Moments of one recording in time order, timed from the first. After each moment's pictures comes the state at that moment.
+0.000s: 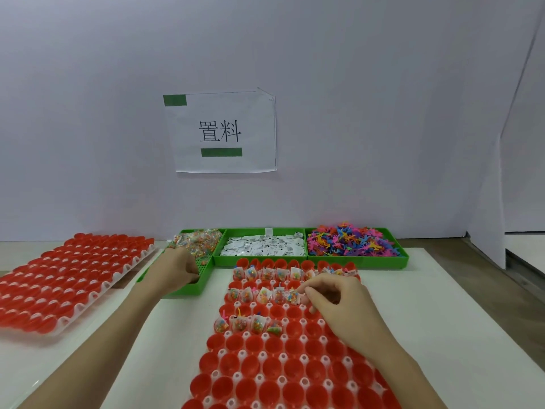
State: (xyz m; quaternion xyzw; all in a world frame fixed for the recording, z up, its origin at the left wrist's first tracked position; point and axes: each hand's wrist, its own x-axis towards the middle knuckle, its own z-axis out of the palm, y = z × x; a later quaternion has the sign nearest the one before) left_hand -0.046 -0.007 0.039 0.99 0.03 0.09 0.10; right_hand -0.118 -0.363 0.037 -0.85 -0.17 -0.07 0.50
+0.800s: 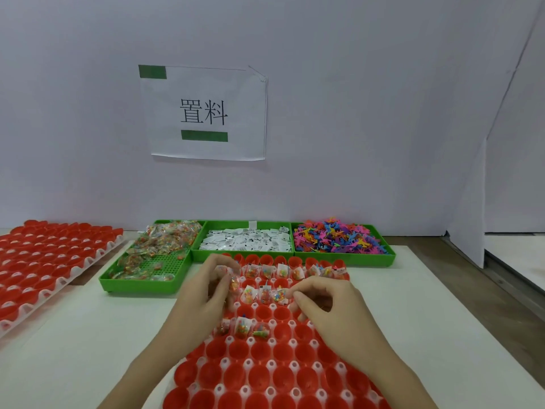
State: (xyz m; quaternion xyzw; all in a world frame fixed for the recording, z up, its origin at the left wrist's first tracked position) left_hand -0.114 -0.119 0.014 0.82 -0.10 0.18 0.54; right_hand -0.121 -0.357 0.034 -0.86 -0.16 -0.06 0.49
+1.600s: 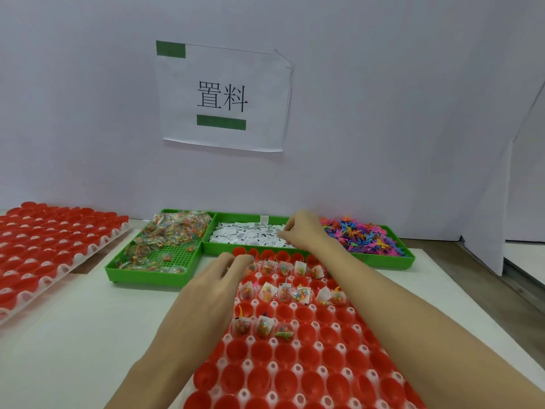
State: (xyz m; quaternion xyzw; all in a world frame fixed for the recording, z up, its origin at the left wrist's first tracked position) left_hand -0.117 -0.097 0.007 0.92 -0.16 0.32 0.15; right_hand 0.069 -0.271 0.047 -0.96 -0.10 -0.04 0.24
